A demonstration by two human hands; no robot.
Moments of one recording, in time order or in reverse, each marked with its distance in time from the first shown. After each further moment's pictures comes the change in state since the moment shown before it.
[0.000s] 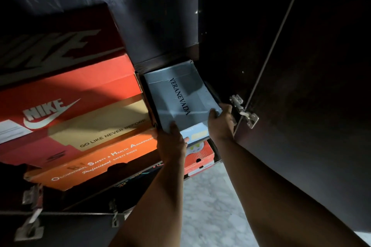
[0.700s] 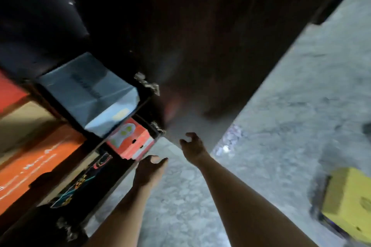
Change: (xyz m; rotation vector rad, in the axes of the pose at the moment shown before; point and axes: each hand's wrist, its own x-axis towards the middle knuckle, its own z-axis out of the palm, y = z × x) left_hand -0.155 -0.104 -0.028 0.894 -0.596 -0.129; right_hand -0.147 0.128 -0.155 -0.040 -0.075 0.383
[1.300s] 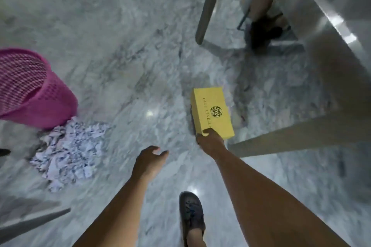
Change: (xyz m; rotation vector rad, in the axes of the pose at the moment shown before) left_hand -0.144 0.080 0.542 0.851 -0.715 0.428; right_hand -0.053 0.466 -0.429 0.359 0.550 0.648
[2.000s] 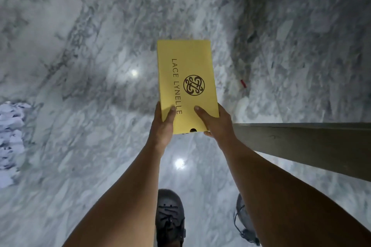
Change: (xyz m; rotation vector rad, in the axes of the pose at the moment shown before) left_hand 0.239 0.019 0.224 -0.498 -0.120 -0.065; right_hand 0.231 0.159 0.010 0.563 0.086 0.069
